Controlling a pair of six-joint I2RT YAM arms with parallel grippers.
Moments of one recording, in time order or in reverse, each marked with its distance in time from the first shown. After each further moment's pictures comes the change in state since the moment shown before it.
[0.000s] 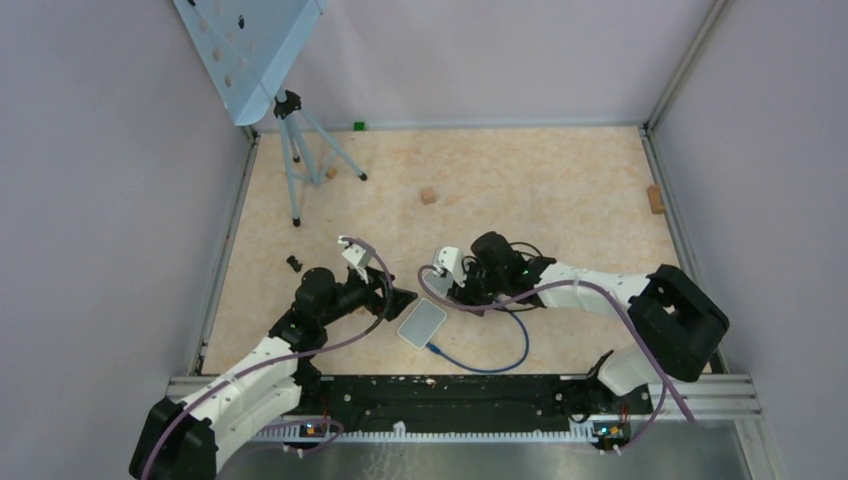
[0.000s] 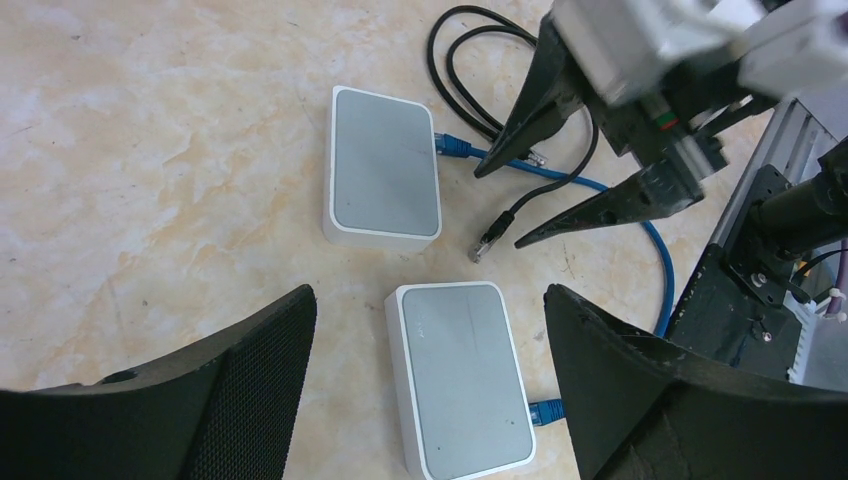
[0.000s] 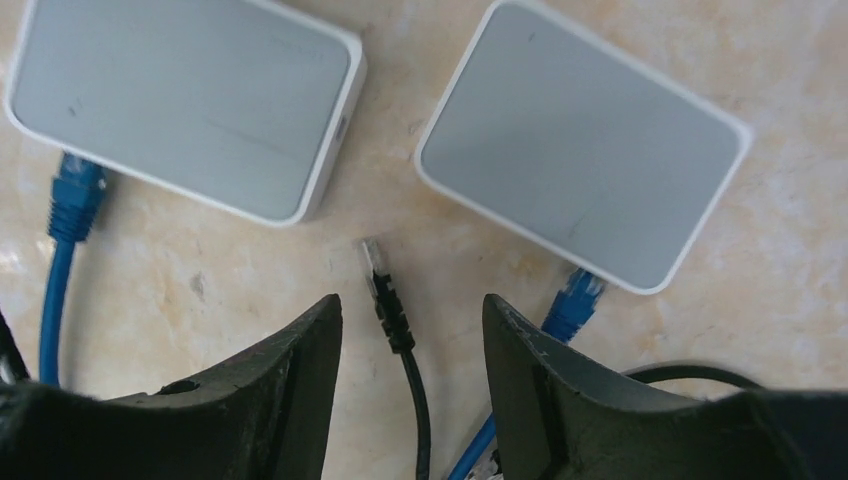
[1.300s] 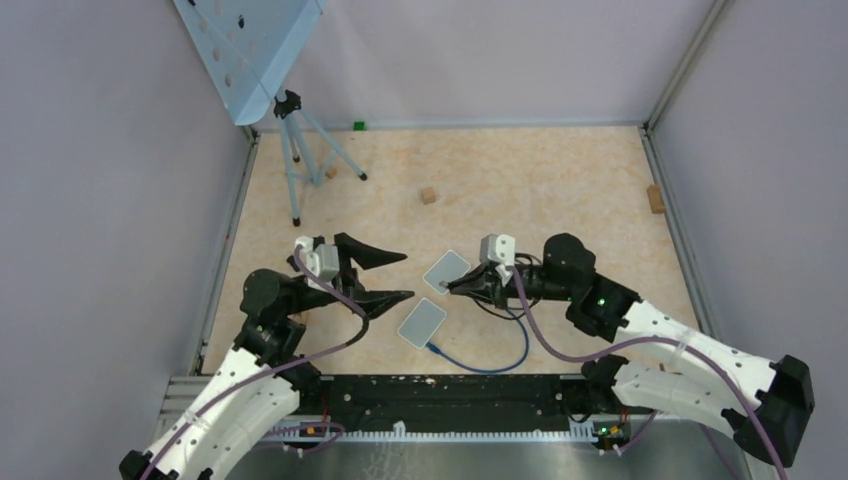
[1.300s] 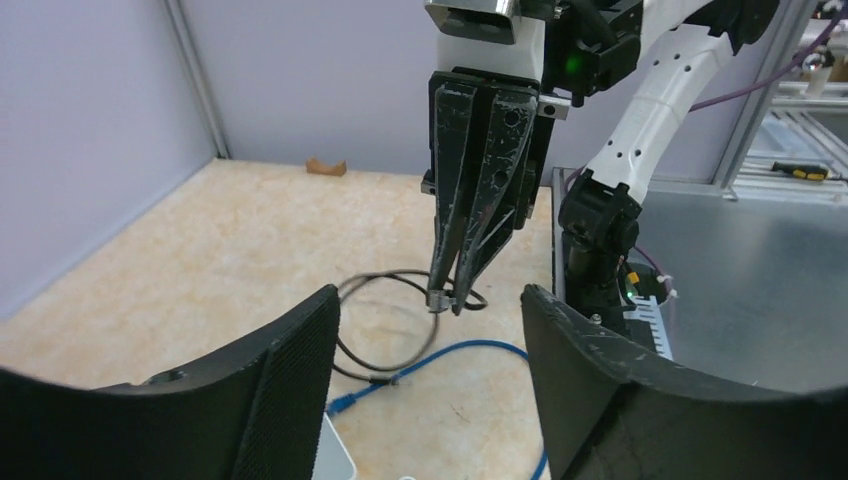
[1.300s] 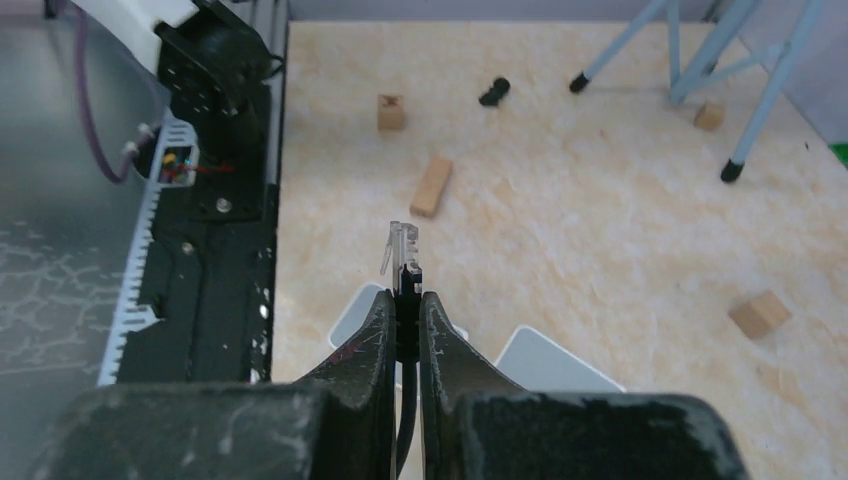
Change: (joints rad) left arm -0.007 -0.221 0.247 0.106 0.406 0.063; right arm 0.043 -0.547 -0.057 0.114 -0.240 0.173
